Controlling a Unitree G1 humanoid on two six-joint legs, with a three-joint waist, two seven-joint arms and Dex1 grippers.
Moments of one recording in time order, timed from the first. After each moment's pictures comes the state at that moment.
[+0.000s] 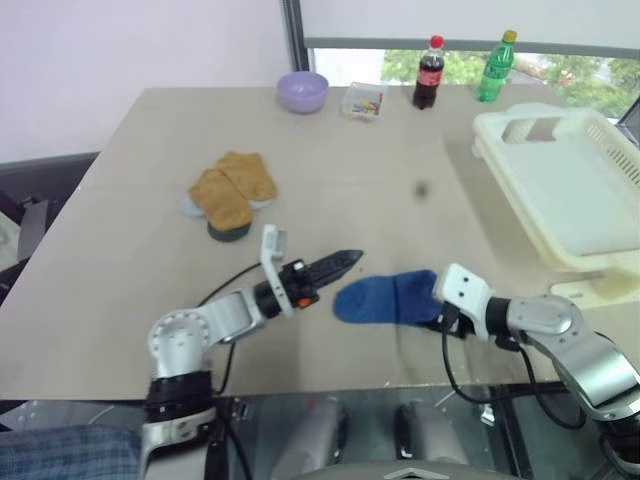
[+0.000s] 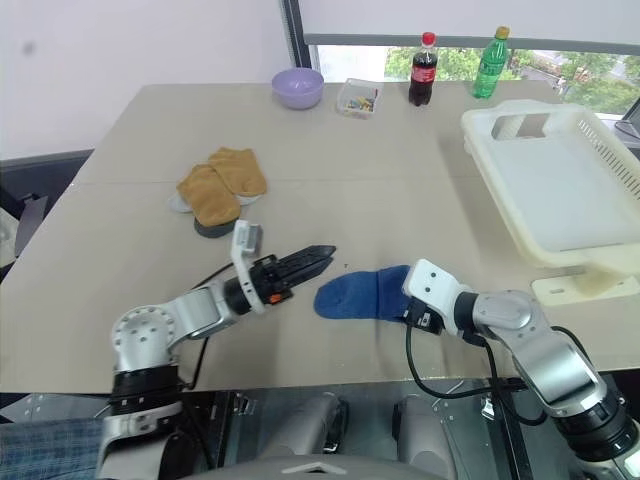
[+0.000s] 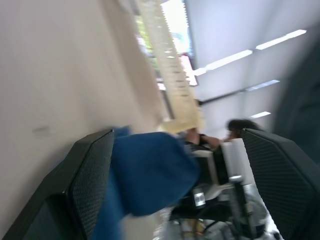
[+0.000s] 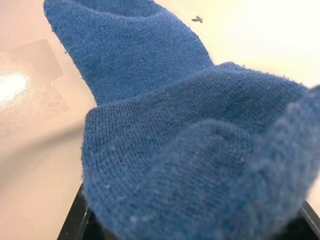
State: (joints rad) left arm -0.24 0.33 0.28 -0.11 -1.36 1.24 -0.31; right arm -0.14 -0.72 0.26 -0.50 0.14 0.62 0.78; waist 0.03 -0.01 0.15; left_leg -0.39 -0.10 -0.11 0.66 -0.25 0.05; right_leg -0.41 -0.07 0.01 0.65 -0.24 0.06
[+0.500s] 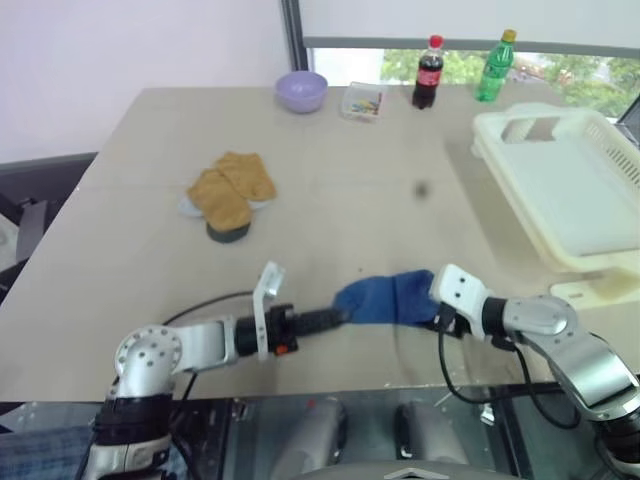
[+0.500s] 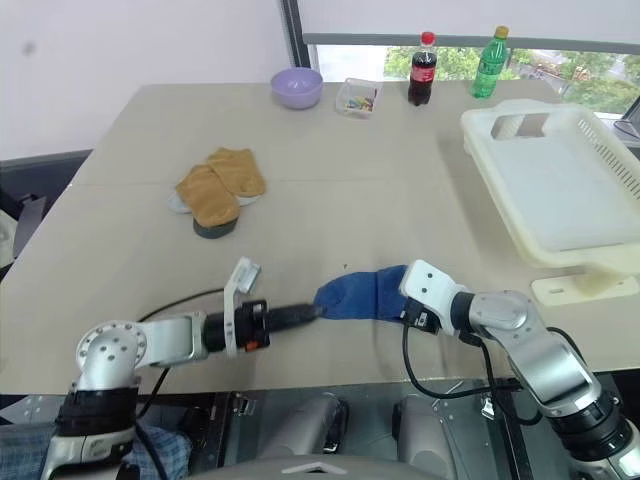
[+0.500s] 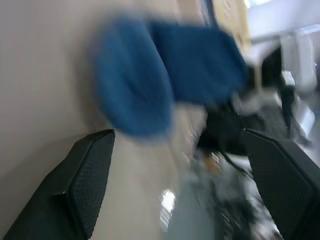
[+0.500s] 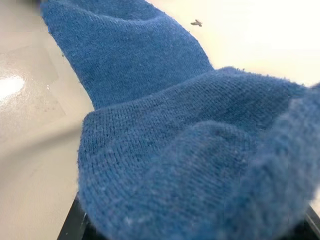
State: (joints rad) left arm -0.10 0.52 0.16 -0.21 -1.44 1.43 -0.40; right arm -0.14 -0.69 0.27 -0.49 0.13 0.61 0.77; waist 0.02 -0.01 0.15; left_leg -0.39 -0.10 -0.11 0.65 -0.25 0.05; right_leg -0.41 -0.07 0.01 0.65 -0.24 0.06
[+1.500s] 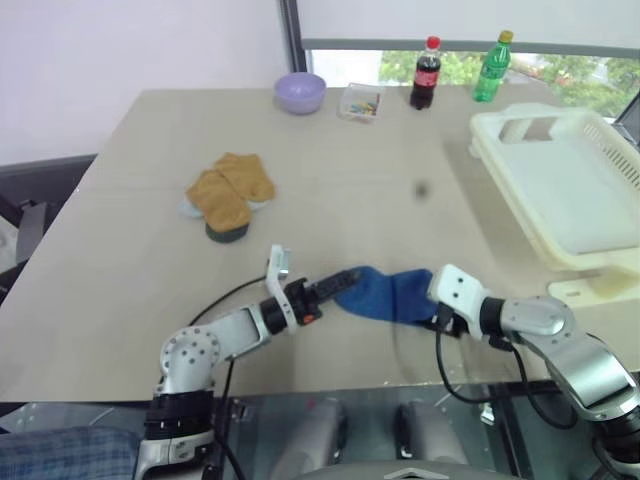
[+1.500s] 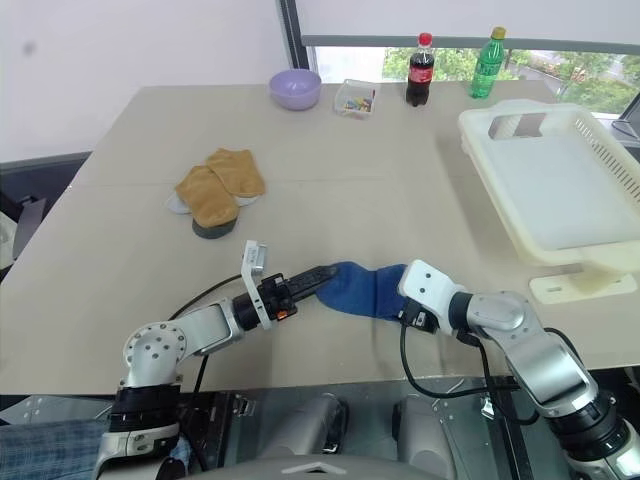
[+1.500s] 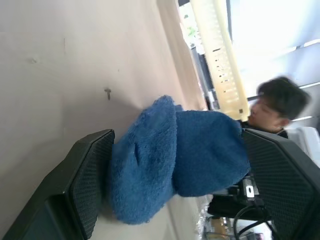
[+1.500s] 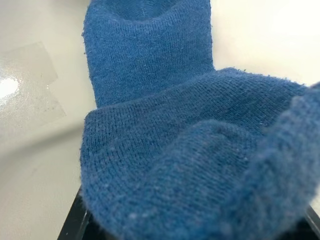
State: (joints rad) left arm -0.19 0.28 0.18 -0.12 -1.28 1.14 -0.30; right arm -0.14 -0.69 0.28 -0.49 0.12 0.61 0.76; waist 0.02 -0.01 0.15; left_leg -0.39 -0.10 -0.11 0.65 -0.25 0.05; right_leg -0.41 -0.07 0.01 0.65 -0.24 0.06
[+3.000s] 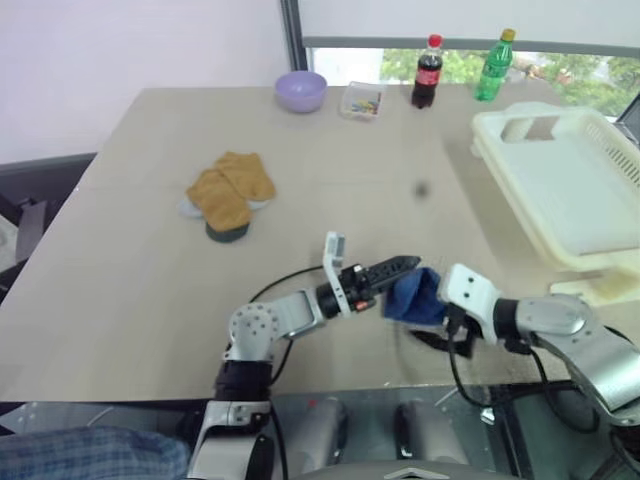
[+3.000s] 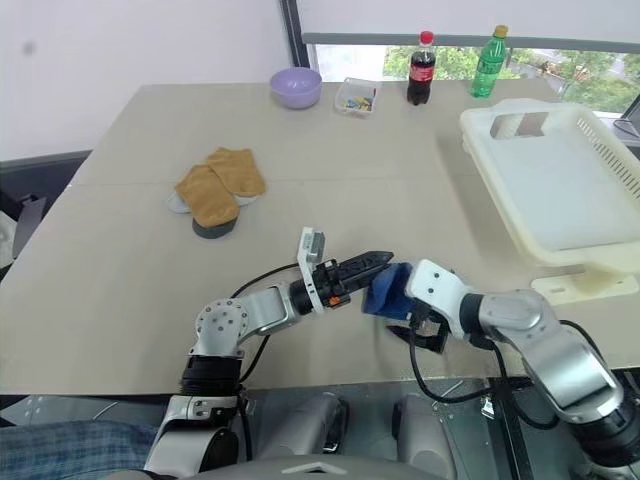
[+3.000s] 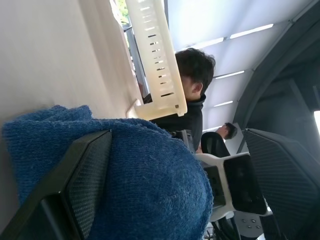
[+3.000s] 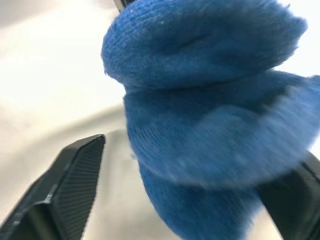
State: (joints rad) left arm -0.36 0.05 0.07 0.06 -1.22 1.12 -0.38; right arm -0.13 -0.79 0.20 -0.62 0.21 0.77 0.80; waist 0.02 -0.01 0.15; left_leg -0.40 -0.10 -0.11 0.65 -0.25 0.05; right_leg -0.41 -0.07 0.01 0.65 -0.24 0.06
